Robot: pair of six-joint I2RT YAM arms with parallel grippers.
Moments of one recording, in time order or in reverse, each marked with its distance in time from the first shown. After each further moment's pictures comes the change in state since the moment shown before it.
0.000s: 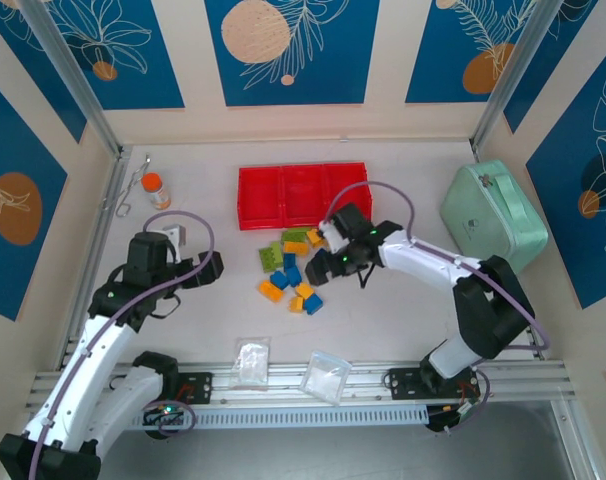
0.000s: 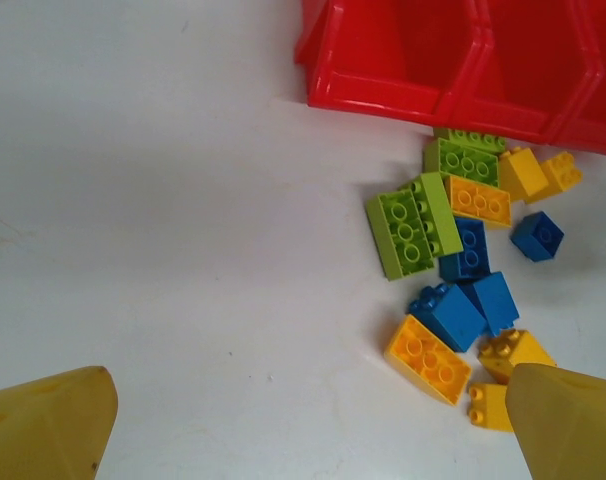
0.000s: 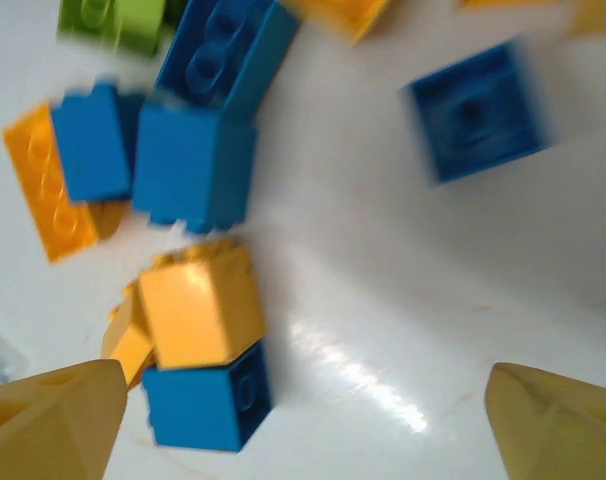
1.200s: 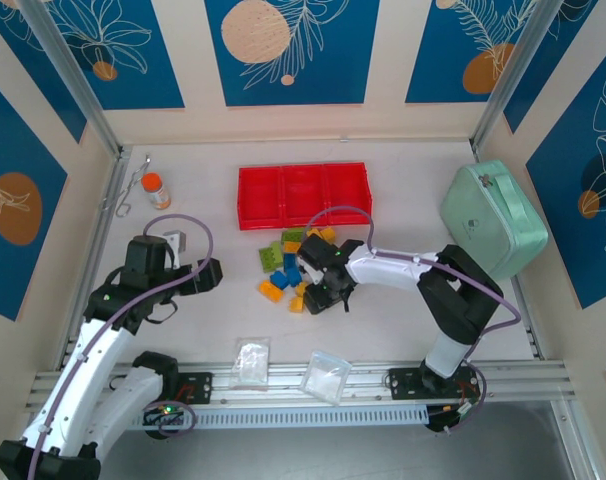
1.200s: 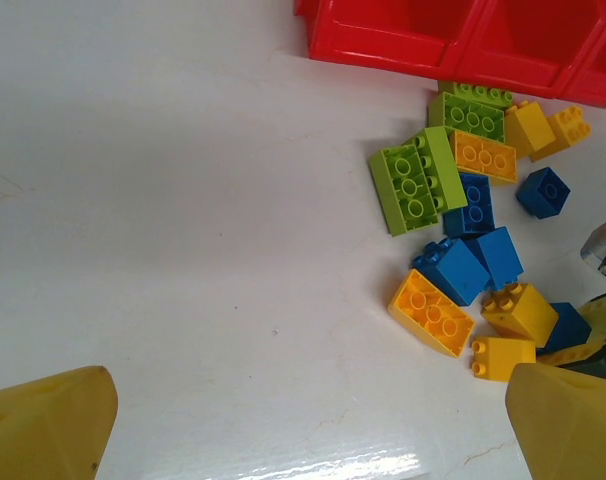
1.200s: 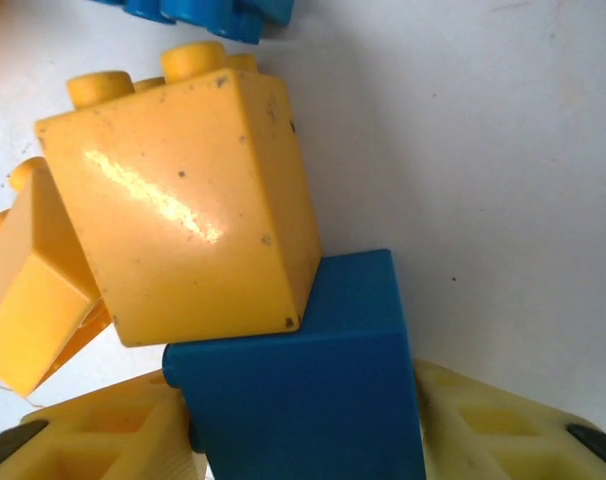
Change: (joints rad) left arm -0.002 -0.021 0.022 -0.095 0.013 0.023; right arm 0.188 0.142 0.000 -0.061 0.142 0.067
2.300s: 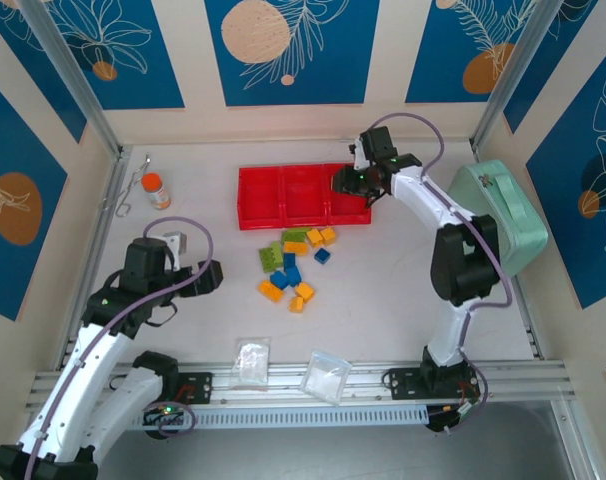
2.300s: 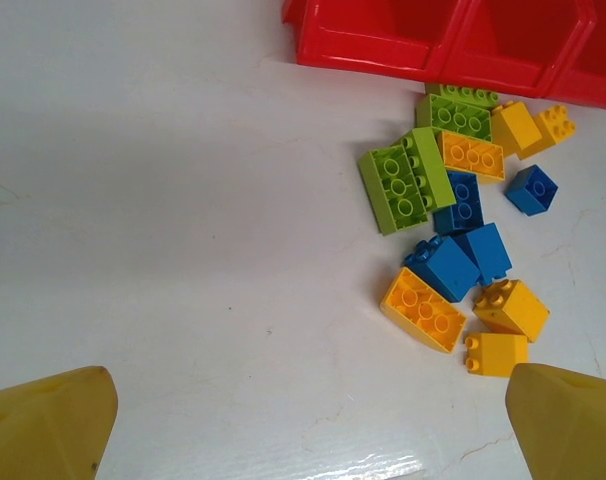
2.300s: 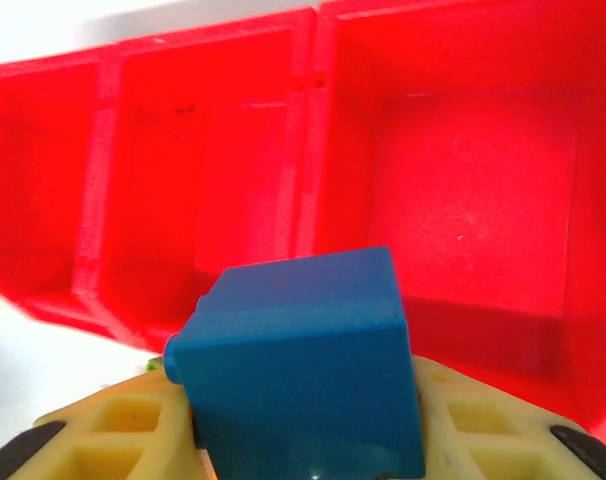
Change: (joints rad) left arm -0.031 -0.026 0.000 -0.003 -0.015 -0.002; right arm -0.537 0.228 0.610 0.057 -0.152 0.092
